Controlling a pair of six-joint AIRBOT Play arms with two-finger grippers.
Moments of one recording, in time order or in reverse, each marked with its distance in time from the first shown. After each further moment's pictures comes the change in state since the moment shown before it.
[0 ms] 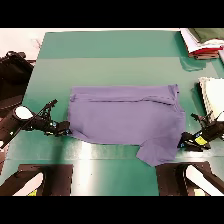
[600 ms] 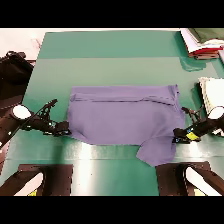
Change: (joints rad) left arm 0.000 0.044 0.024 0.010 -0.078 0.015; right arm 0.217 0.050 0.061 0.048 -0.039 -0.015
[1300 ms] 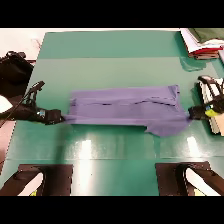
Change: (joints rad) left arm -0.001 0.074 0.206 0.055 -0.024 -0.074; right arm 0.078 -0.011 0.441 -0.169 0.085 0.019
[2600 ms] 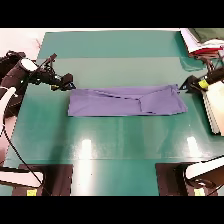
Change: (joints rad) left arm -0.009 -0.687 0.566 -0.120 0.174 0.043; right arm -0.266 -0.758 0.540 0.399 -0.053 -0.111
